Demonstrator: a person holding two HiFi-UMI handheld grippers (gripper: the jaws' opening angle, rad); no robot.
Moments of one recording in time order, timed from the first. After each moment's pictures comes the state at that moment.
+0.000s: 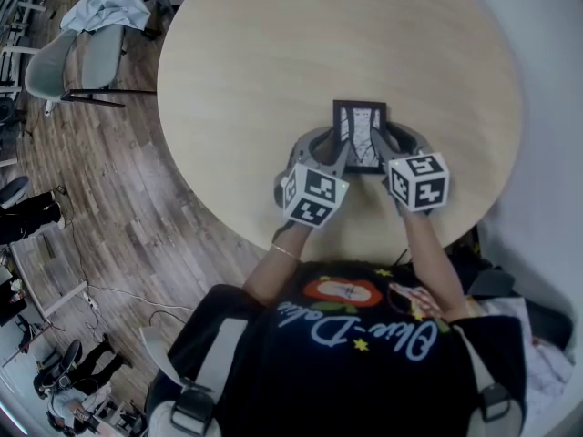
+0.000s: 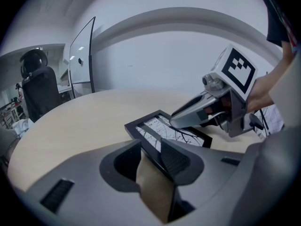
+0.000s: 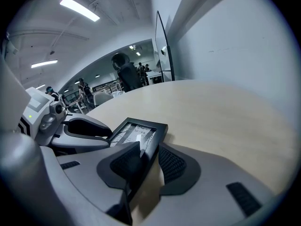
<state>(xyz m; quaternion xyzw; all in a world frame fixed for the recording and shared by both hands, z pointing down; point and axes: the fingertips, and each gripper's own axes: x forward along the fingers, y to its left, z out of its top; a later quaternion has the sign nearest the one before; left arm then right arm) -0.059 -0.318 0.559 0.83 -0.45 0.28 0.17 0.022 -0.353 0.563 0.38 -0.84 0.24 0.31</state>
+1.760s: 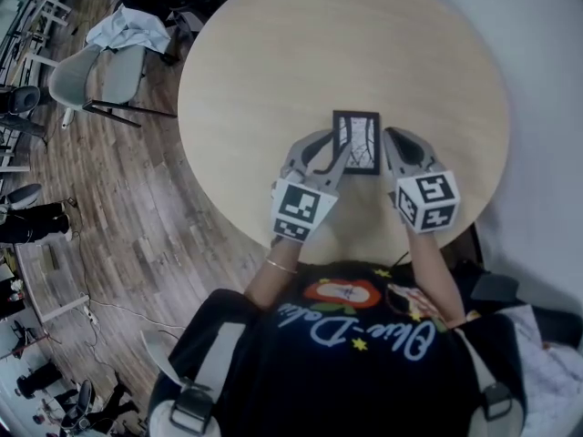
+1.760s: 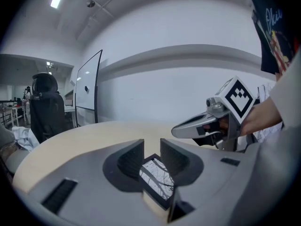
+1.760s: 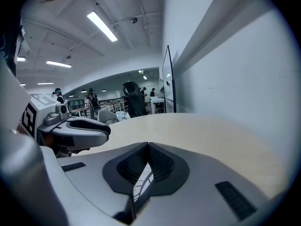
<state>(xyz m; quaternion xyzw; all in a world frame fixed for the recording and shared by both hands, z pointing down) -0.063 -0.307 0.444 0.86 -0.48 0.14 0.07 0.024 -0.339 0.461 0.41 -0.88 0.13 0.19</state>
